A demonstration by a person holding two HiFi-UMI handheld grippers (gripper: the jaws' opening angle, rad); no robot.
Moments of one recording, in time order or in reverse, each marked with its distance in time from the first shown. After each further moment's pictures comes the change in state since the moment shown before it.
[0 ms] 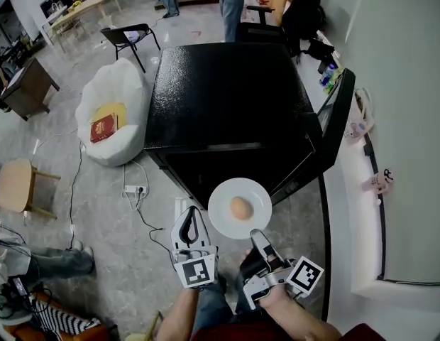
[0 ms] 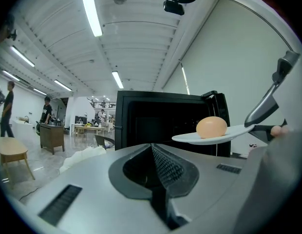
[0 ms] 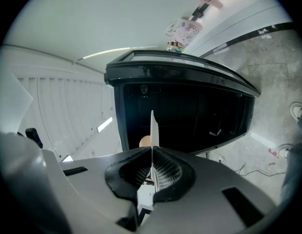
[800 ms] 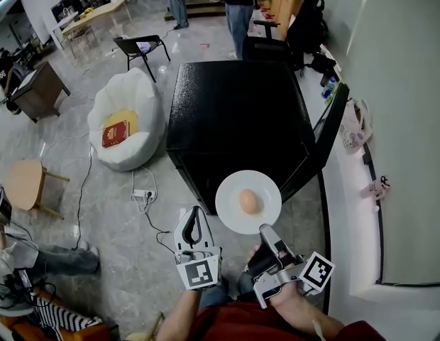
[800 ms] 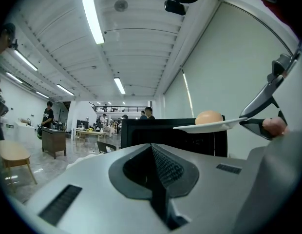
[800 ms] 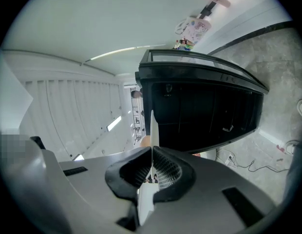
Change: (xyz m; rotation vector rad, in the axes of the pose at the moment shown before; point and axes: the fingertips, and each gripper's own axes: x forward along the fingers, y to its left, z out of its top) left arm -0.038 0.001 0.082 0.000 -0.052 0.019; right arm -0.028 0.089 -0.015 -0.004 0.028 0.088
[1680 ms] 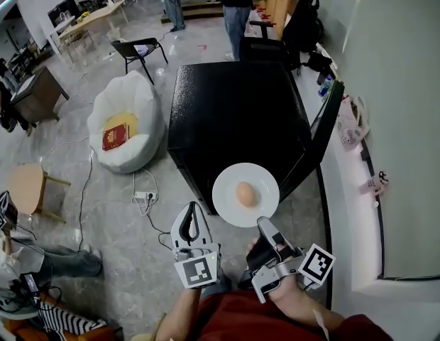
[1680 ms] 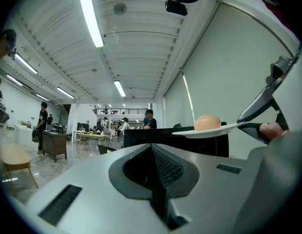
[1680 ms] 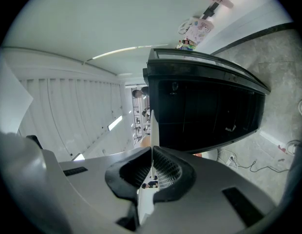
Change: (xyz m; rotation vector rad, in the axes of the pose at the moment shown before) left arm -0.003 0.007 0.030 0.009 -0.024 0.005; right arm 0.008 0.021 -0.009 -0.013 -0.002 0.015
